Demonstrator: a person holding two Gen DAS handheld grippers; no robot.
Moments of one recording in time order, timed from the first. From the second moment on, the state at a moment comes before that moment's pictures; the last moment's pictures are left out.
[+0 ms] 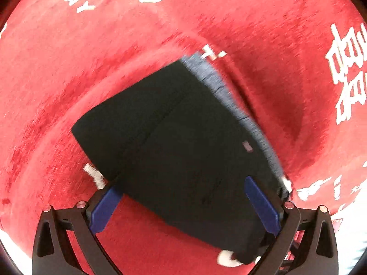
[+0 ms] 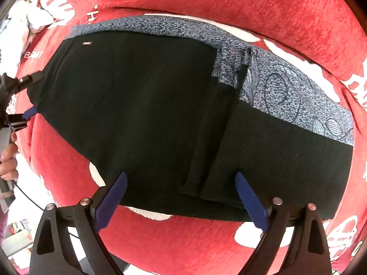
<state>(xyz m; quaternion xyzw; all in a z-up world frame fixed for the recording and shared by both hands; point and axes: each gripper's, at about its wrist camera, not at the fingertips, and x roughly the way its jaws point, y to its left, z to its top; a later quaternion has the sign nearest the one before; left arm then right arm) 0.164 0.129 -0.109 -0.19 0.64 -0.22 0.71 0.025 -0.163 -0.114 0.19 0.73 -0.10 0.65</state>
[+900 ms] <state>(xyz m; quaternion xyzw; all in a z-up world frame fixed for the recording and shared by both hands) 0.092 0.005 -0.108 0.41 0.39 -0.22 0.79 0.210 -0.131 -0.074 0.32 0.69 0.10 0.64</state>
